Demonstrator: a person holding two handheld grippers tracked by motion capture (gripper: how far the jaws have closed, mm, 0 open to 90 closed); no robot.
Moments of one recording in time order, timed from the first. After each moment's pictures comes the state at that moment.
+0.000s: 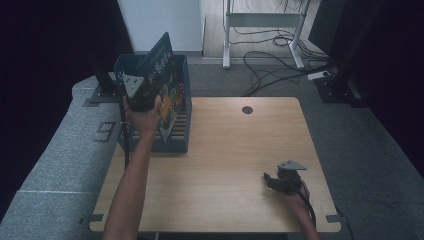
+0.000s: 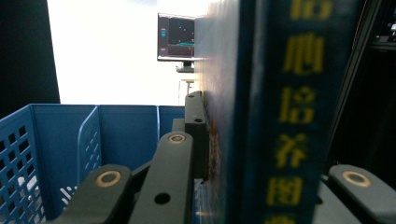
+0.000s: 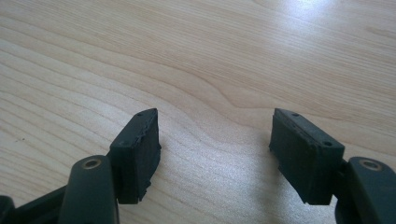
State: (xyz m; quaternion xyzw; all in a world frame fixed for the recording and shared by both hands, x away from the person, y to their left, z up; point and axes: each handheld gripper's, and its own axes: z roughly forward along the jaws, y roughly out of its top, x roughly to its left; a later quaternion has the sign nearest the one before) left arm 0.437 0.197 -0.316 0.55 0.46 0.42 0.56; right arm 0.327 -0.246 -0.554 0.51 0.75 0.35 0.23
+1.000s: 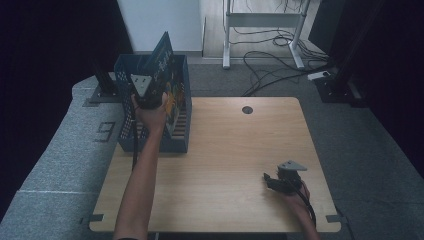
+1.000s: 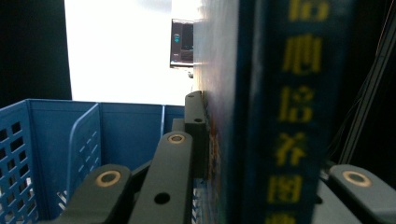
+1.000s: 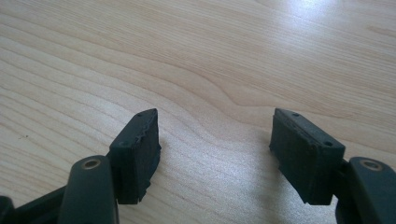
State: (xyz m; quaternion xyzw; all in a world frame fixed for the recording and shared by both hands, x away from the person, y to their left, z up) left arm 0.462 0.184 -0.336 0.52 0.47 0.44 0.55; right arm 0.326 -0.247 -0.555 0.51 0.75 0.35 0.23
